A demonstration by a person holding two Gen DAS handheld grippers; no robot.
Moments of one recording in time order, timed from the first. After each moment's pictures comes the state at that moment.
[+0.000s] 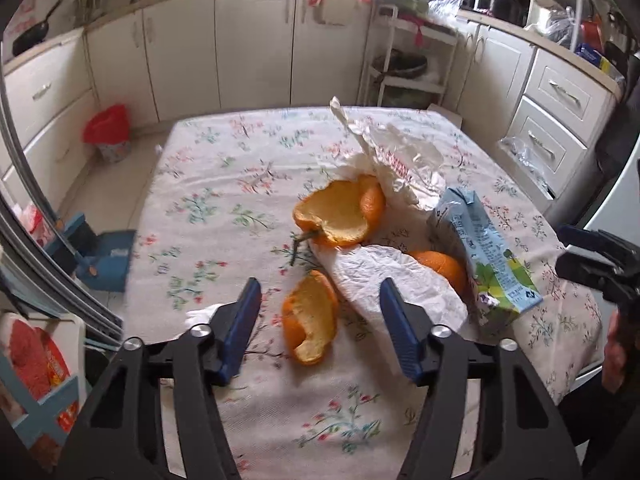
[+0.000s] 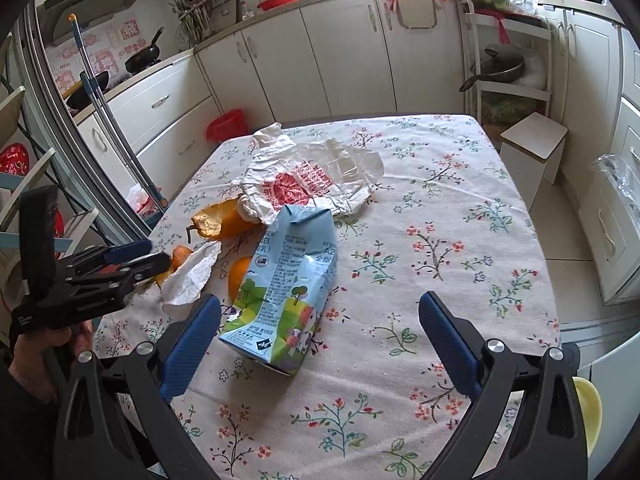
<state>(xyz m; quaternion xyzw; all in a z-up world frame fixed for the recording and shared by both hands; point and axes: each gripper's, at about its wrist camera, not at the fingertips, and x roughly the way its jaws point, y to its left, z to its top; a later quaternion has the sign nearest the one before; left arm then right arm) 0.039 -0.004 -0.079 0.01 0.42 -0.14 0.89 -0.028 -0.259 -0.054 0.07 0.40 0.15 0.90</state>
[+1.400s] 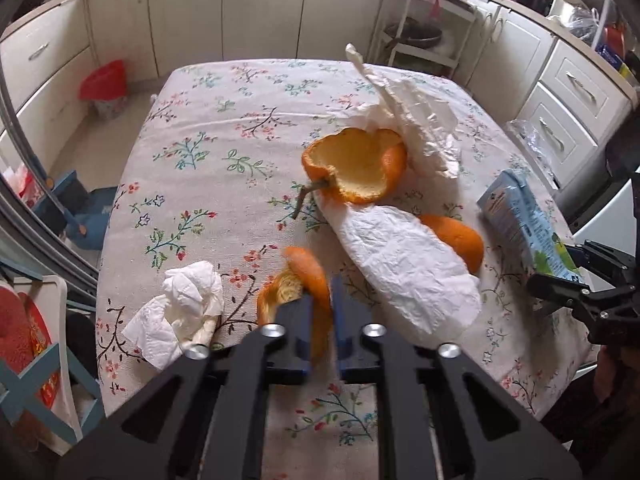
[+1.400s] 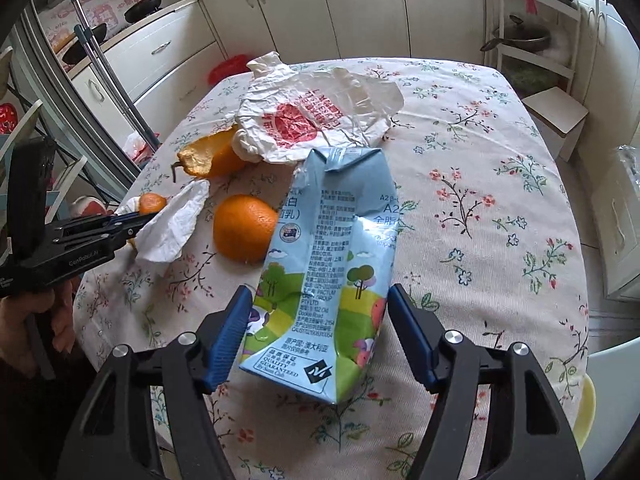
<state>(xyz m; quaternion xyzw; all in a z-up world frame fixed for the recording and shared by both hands) 0.043 0.001 -0.102 -0.01 0.48 -0.14 0.87 -0.017 -0.250 -0.084 0.04 0.48 0.17 0.86</state>
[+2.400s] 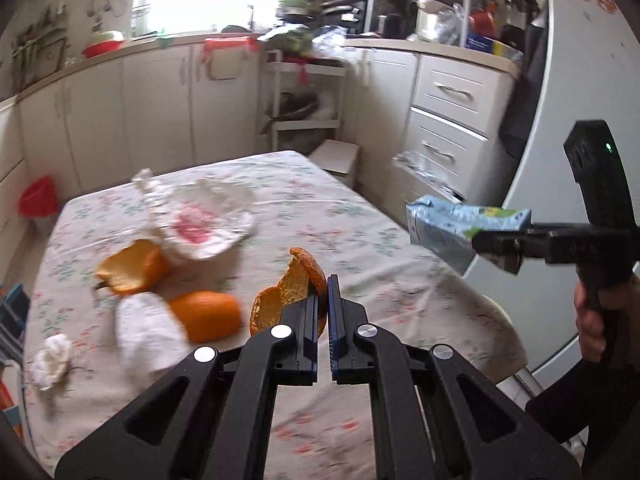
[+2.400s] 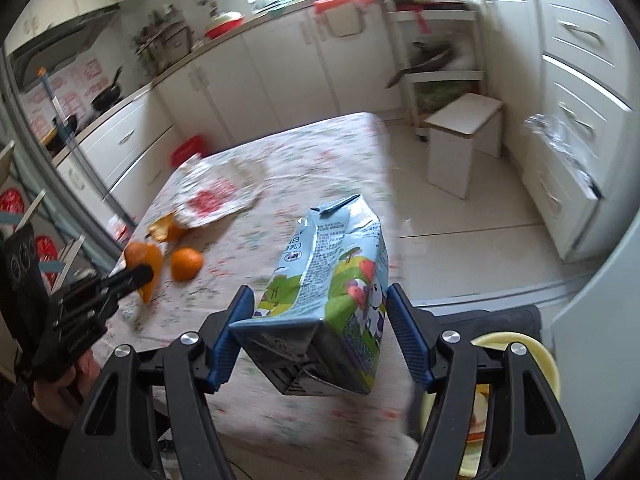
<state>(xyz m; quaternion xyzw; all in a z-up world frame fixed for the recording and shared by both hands) -0.047 -0.149 -0.050 0.04 0.31 -0.29 0.90 -0.092 -0.396 -0.043 0.13 0.39 0.08 0.91</state>
